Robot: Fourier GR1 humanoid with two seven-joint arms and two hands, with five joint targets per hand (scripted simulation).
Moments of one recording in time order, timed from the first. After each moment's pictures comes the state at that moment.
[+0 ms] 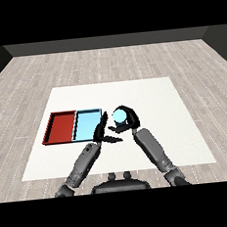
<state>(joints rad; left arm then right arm) -0.38 0.00 -0.41 -1.08 0.27 0.24 -0.40 -0.49 0.00 0.29 -1.24 -0.18 -0.16 -0.29</state>
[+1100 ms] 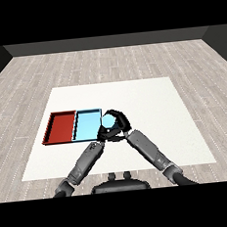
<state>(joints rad) -0.44 0.01 -0.51 -1.04 0.29 0.35 -0.41 -0.57 0.00 0.48 -1.20 -0.23 -0.29 -0.30</state>
